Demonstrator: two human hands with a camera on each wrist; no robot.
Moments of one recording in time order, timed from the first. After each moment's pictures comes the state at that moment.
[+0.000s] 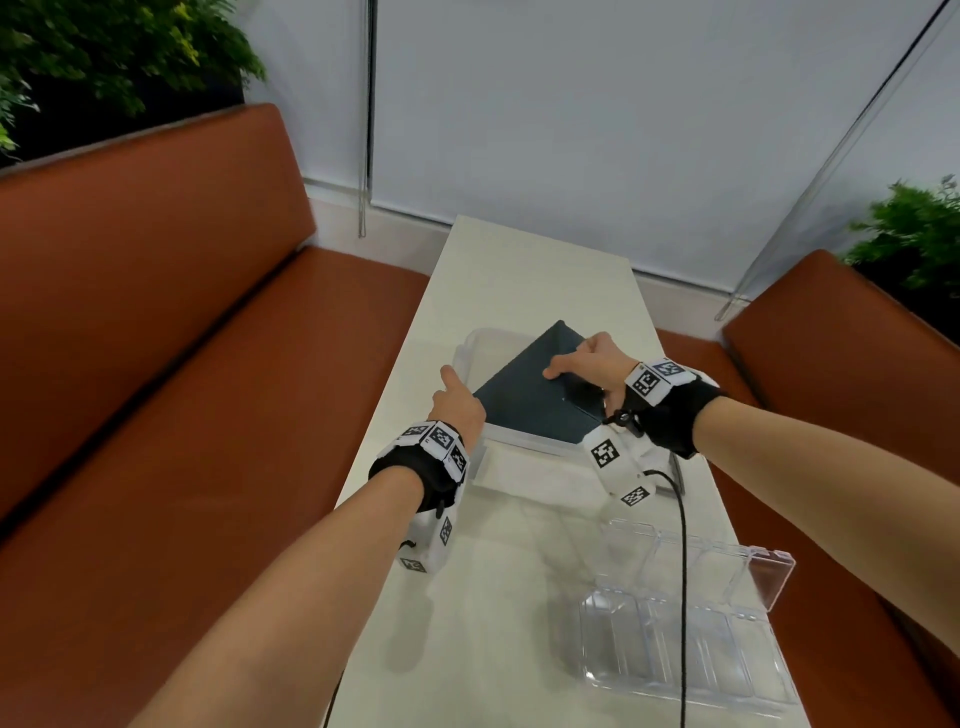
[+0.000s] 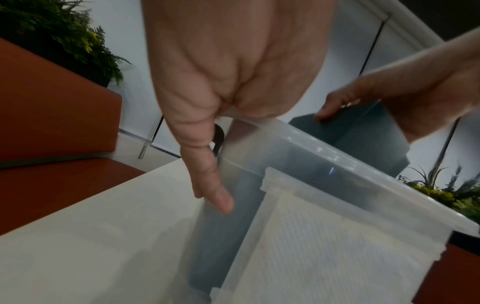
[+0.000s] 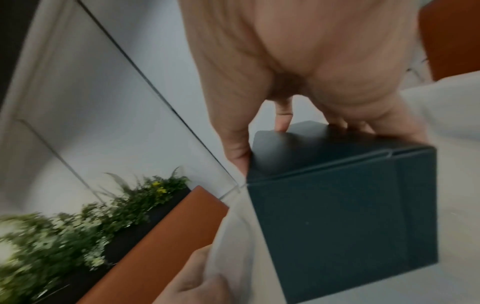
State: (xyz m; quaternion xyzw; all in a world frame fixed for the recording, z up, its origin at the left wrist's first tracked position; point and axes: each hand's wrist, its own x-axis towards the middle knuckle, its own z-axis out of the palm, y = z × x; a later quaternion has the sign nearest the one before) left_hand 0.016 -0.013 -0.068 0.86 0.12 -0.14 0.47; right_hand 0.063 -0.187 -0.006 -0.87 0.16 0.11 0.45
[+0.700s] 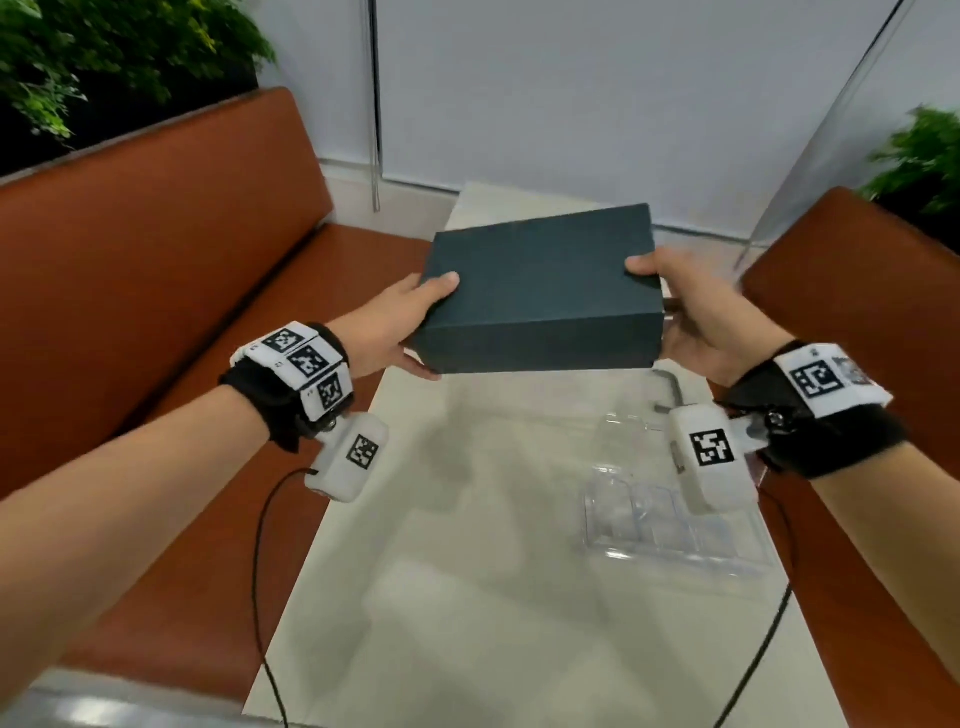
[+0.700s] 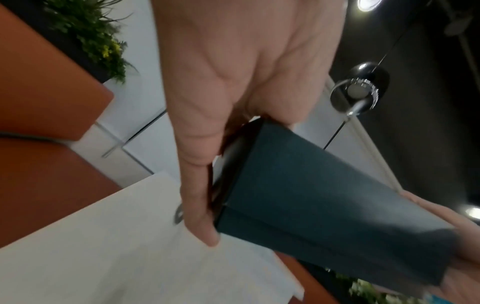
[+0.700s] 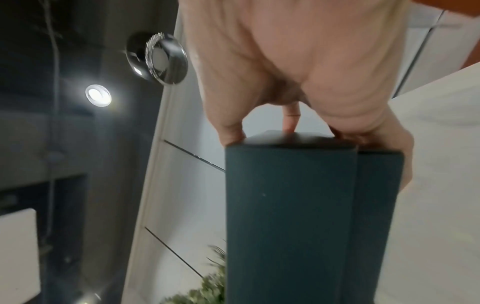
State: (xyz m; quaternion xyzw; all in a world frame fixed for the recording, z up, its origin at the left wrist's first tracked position) left_hand -0.089 0.063 0.005 0.72 0.03 -0.17 0.68; right_hand -0.120 -0.208 0.069 -0.72 0.08 0.05 0.69
